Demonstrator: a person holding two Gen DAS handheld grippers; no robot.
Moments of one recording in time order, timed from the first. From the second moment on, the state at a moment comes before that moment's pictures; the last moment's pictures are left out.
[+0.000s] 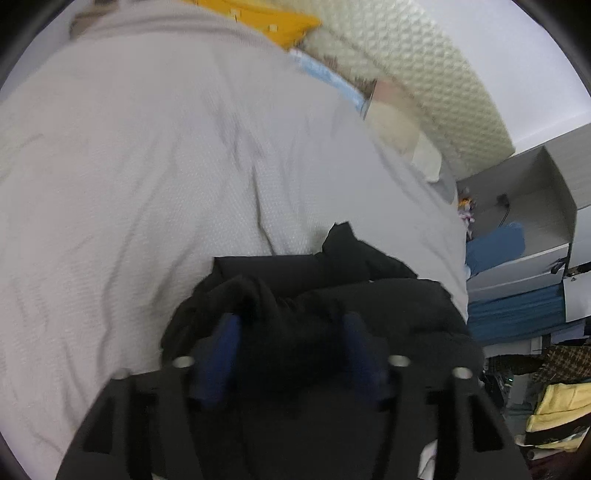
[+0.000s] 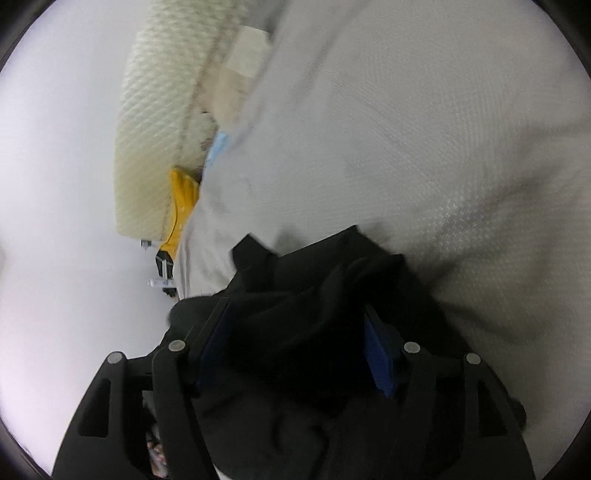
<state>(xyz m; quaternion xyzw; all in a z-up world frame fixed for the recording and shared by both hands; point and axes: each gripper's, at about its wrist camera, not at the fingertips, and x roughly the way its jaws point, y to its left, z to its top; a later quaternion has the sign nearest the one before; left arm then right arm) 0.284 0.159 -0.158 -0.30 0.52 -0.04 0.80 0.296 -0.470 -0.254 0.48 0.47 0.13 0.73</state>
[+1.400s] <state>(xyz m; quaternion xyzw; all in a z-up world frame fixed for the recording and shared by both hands) 0.345 -0.003 -0.237 -0.02 0.40 -0.04 0.92 0.333 -0.246 -0.250 0.03 0.38 0.10 0.92</state>
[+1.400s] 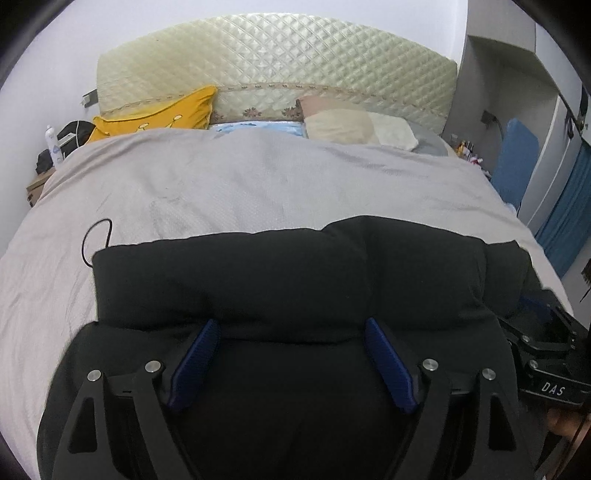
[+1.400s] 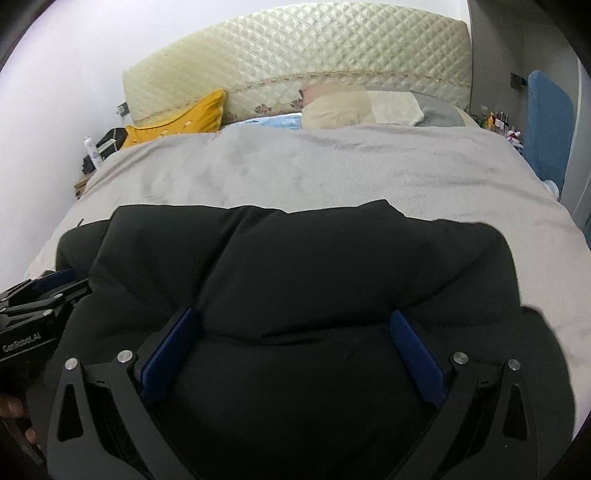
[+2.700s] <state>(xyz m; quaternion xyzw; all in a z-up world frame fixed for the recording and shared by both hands) 0.325 0.060 -0.255 0.03 0.39 0.06 0.92 0.328 -0.334 -0.268 0.05 0.36 0.08 0.93</state>
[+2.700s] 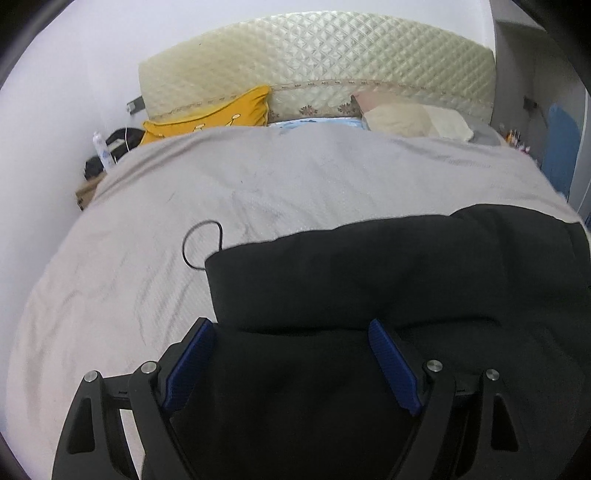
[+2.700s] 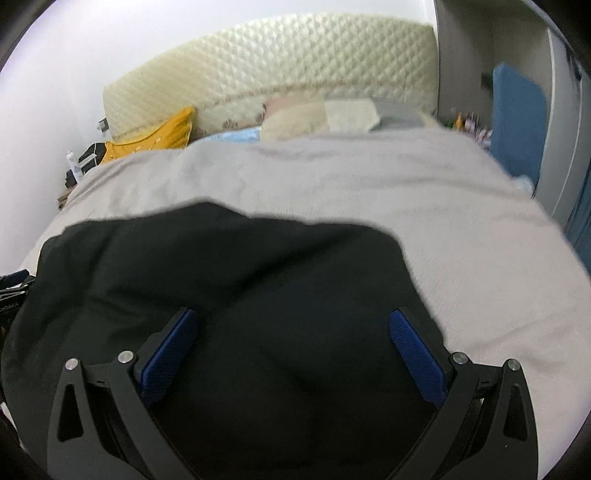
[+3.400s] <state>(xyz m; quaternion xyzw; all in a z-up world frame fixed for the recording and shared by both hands) 0.251 0.019 -0.149 0.00 0.32 0.07 0.94 0.254 -0.330 -0.156 0.09 0.28 0.05 0.96</state>
